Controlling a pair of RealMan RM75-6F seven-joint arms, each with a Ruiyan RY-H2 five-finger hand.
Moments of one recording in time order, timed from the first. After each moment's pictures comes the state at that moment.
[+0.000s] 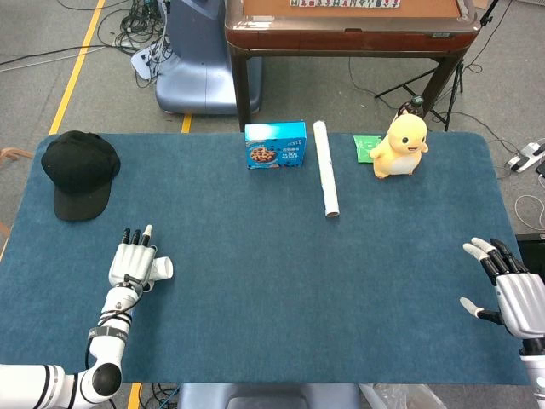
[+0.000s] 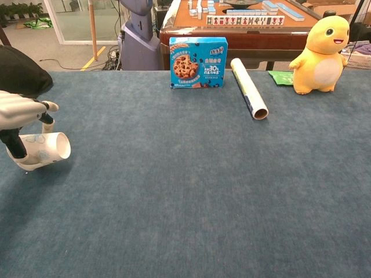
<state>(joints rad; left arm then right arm) -0.79 -1.40 -0.06 -1.82 0.50 1.31 1.03 0.08 -1.02 0.04 -1.64 -1.56 1.48 0.08</state>
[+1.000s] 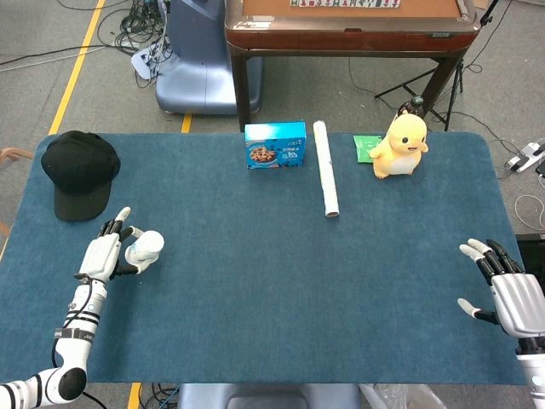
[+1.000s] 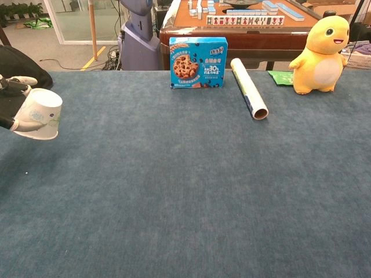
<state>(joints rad) -0.50 -1.39 -0.18 -1.54 1.01 1.15 0.04 0.08 -1.03 0.04 -1.64 -1.55 1.47 0.05</state>
